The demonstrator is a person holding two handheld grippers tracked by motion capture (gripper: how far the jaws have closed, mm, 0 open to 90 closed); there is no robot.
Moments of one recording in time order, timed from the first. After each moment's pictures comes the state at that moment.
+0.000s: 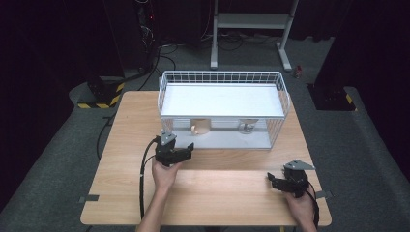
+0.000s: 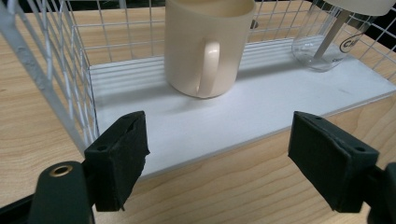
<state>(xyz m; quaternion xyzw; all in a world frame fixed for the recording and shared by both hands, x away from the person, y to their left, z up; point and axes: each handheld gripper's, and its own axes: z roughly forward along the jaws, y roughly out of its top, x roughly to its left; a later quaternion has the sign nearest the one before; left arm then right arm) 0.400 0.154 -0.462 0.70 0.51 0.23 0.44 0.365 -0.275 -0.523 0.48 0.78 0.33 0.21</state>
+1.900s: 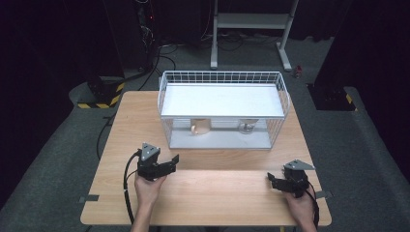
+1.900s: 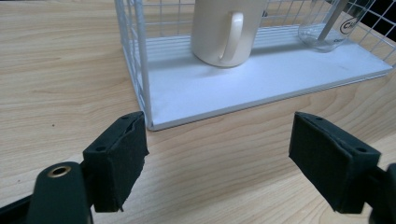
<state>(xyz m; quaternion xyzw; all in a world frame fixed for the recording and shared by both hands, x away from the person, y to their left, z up) 0.351 0.196 -0.462 0.70 0.52 0.24 0.43 0.365 -0.275 -0.523 0.49 0.78 0.33 0.21</state>
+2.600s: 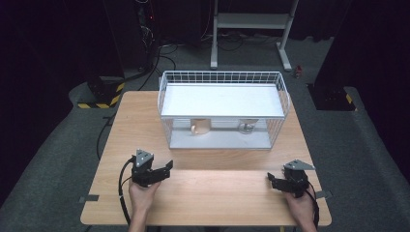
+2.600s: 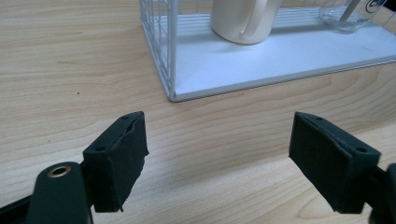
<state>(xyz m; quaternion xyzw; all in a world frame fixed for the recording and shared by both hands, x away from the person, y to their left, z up) 0.337 0.212 -0.475 0.70 0.54 0.24 0.41 0.365 -0.275 -0.523 0.49 0.78 0.33 0.21</state>
